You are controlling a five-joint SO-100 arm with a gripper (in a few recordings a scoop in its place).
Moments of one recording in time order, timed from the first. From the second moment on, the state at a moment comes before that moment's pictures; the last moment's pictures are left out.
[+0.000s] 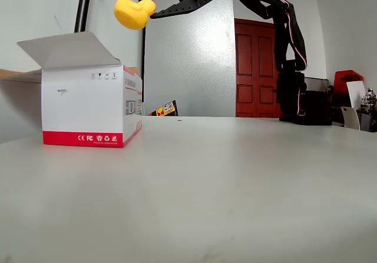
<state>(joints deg) -26.2 80.9 63.7 58.3 -8.3</state>
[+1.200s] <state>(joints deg) -26.9 73.8 61.9 56.4 -2.8</state>
